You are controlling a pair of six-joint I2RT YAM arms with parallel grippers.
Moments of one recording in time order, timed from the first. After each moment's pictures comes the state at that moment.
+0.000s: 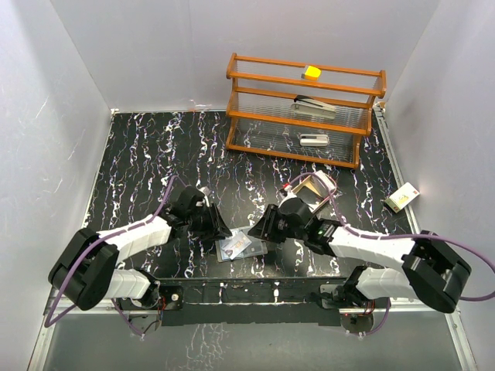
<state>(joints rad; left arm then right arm) -0.59 1.30 0.50 -0.12 0.33 -0.90 0.86 1.19 0.49 0.09 -0.10 1.06</state>
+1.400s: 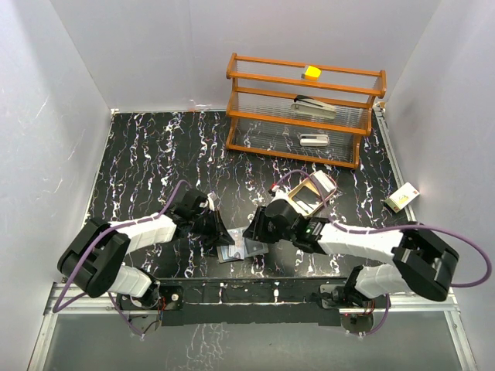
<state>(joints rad) -0.59 1.40 0.50 -0.07 0.49 -0.90 0.97 1.33 0.59 0.04 0.02 1.02</state>
